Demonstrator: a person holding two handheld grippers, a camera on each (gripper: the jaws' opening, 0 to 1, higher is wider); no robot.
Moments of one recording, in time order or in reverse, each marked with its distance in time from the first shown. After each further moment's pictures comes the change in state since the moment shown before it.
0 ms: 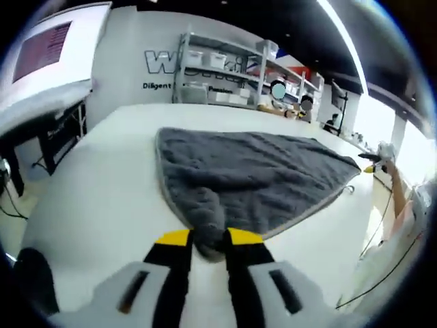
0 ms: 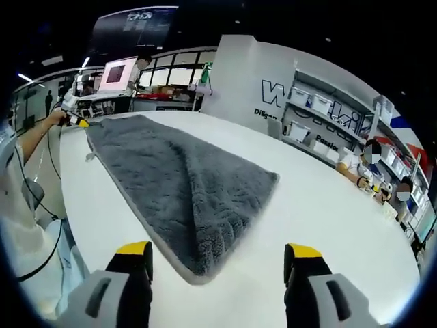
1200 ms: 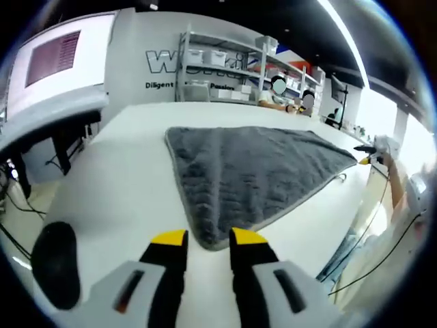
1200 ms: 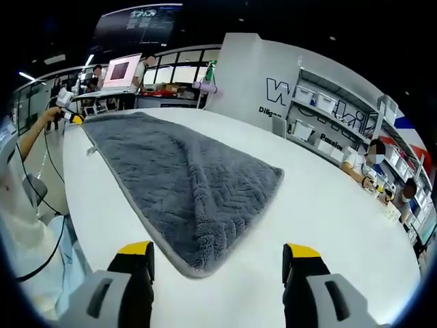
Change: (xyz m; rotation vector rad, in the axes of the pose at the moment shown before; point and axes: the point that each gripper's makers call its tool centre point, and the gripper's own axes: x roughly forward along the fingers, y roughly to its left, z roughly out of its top) left arm -0.054 -0.006 -0.010 0.016 -0.013 0.028; right arm 0.003 0.007 -0.007 -0.011 0.013 0.026
